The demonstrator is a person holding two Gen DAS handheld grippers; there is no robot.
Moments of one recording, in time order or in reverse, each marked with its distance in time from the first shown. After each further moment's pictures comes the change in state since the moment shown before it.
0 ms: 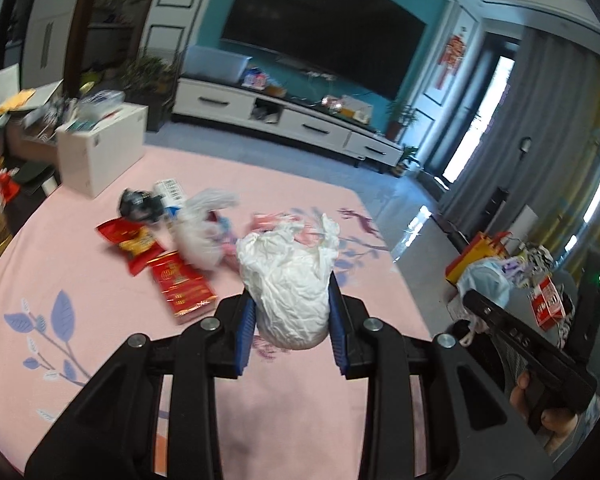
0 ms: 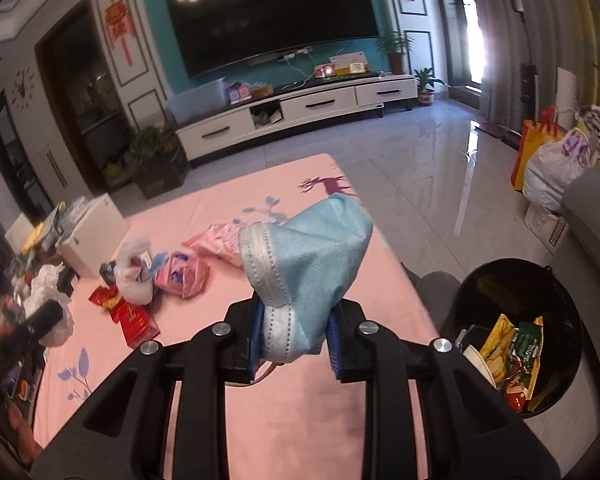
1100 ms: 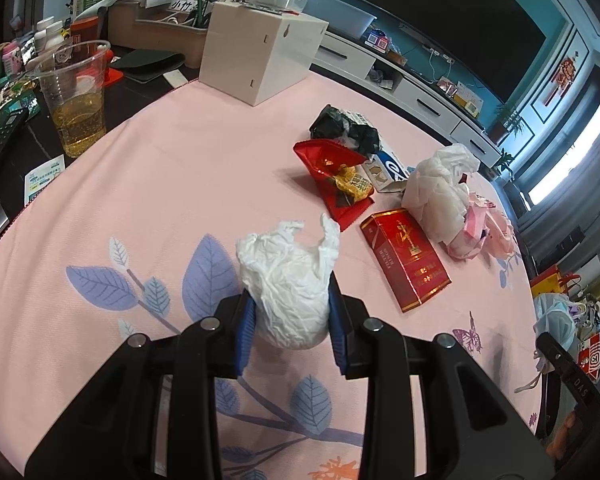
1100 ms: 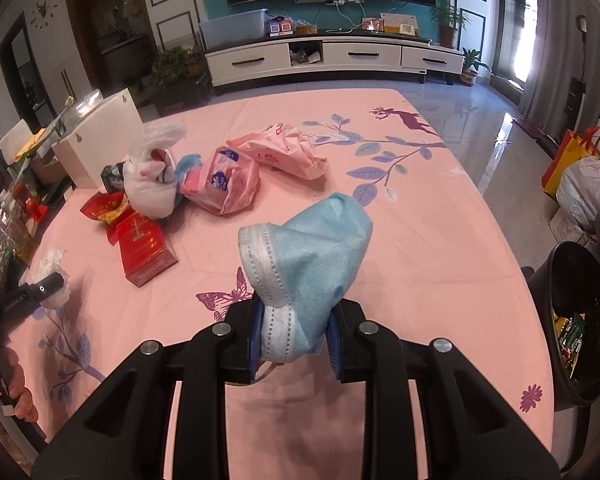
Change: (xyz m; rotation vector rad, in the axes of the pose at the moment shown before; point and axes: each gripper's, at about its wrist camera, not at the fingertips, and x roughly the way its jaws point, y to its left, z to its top) left arm 0.055 0.208 -0.036 -0.274 0.166 0.273; right arm 0.086 0.097 -0.061 -0.196 0.203 0.007
